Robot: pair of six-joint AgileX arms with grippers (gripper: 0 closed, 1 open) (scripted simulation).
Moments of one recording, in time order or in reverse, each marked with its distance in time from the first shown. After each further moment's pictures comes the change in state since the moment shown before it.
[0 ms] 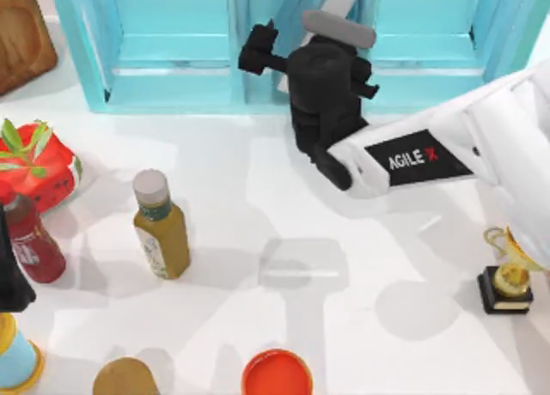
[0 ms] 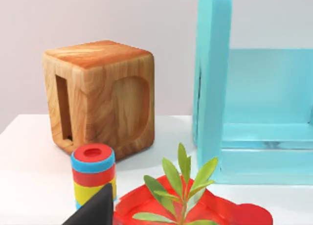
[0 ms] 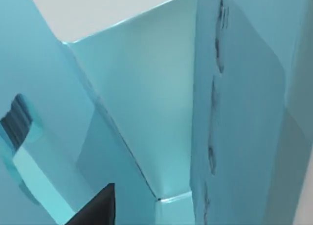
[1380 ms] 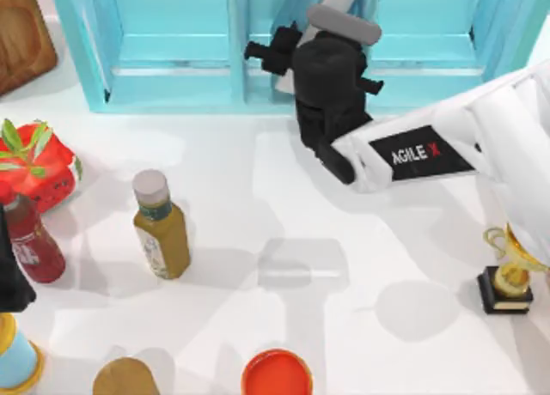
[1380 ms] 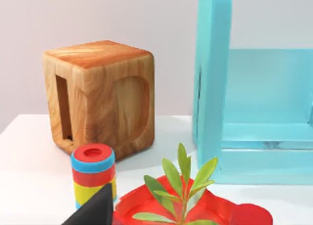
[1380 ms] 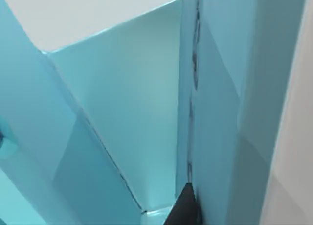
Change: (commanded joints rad) left arm 0.000 0.000 0.000 0.000 0.000 0.000; right arm -0.007 0.012 0.021 -0.010 -0.006 -0.001
